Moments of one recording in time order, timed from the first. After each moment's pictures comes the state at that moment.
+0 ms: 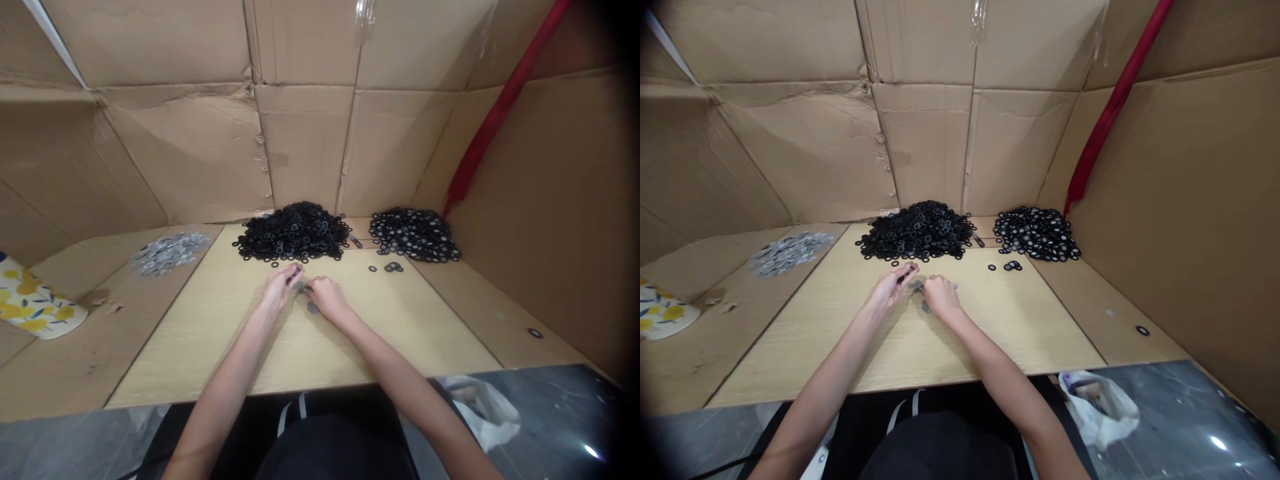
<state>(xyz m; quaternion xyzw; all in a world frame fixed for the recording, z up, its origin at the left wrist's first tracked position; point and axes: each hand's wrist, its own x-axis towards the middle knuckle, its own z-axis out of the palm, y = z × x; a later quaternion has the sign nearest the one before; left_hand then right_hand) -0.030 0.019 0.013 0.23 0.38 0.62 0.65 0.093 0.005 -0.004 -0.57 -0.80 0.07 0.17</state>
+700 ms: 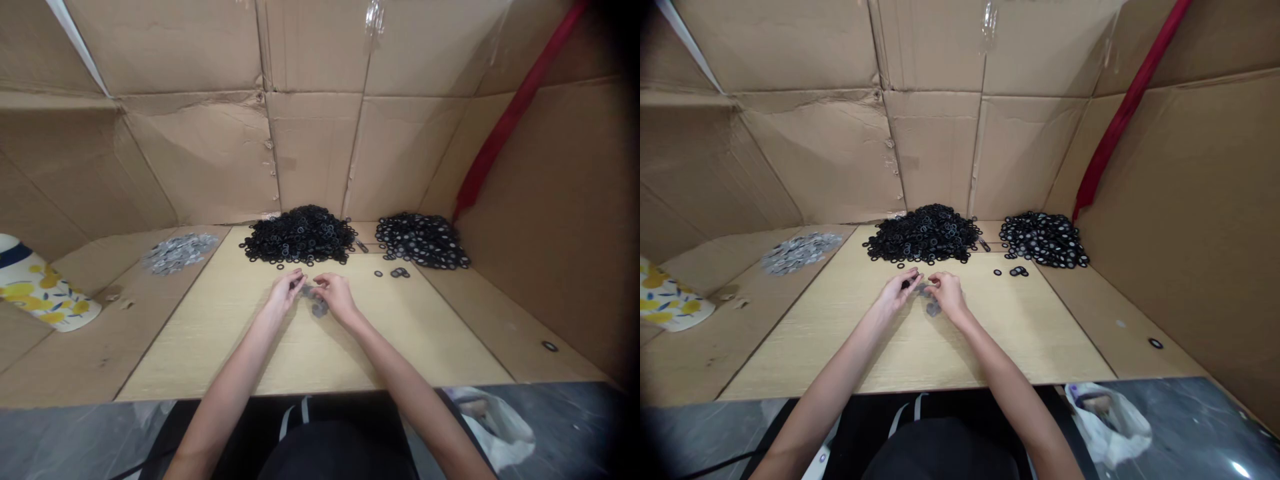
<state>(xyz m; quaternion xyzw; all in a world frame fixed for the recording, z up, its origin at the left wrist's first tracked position) -0.033 0.025 0.001 0.15 0.38 0.61 0.68 0.098 0.011 -0.005 -0.54 -0.69 0.25 0.41</state>
